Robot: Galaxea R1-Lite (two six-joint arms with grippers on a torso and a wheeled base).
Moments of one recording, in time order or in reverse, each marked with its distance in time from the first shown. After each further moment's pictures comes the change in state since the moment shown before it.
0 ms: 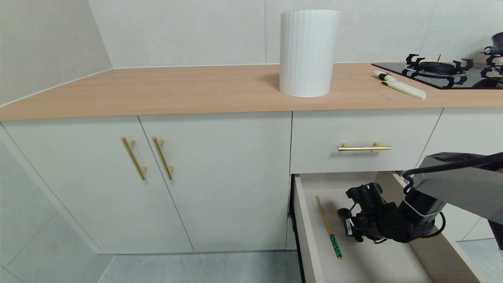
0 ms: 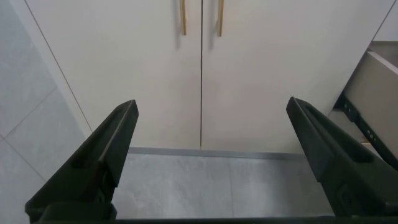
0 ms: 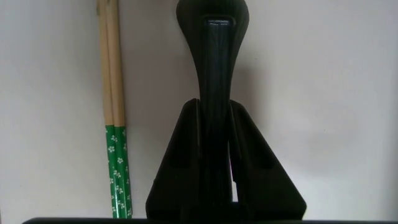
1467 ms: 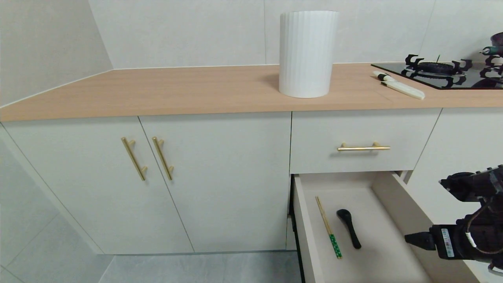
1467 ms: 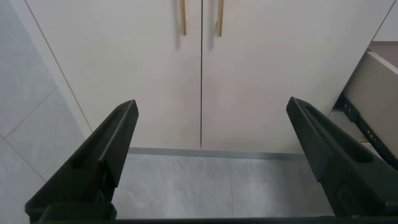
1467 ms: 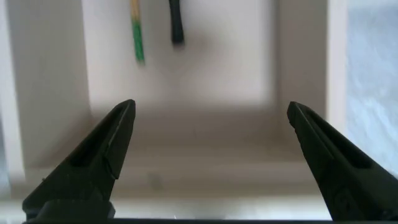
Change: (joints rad) left arm 0.000 0.000 0.000 0.000 0.000 0.003; right arm 0.004 -0.996 0.316 0.654 0.001 0.073
